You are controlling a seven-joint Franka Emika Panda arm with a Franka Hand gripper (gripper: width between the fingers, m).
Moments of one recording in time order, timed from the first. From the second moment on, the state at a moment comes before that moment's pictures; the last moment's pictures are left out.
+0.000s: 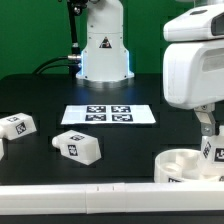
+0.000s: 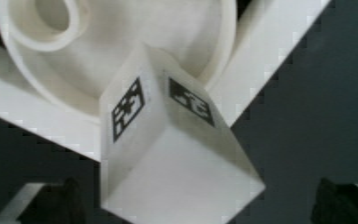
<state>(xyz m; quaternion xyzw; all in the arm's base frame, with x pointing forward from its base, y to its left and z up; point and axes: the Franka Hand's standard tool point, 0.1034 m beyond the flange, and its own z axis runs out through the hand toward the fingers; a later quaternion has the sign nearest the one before) 0.632 0.132 0.092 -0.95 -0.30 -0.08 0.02</state>
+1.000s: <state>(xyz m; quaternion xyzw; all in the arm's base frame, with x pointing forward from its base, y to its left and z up) 0.635 0.129 0.071 -0.83 -0.56 -0.05 -0.04</state>
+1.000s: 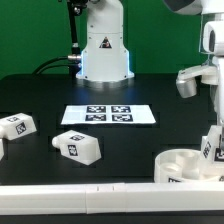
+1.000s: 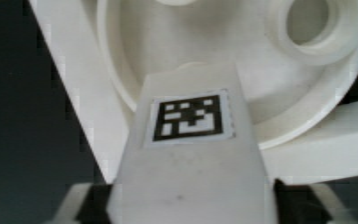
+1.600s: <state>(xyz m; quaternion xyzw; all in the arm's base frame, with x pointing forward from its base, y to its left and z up) 0.651 0.105 0.076 -0.94 -0.35 -0.08 -0.02</state>
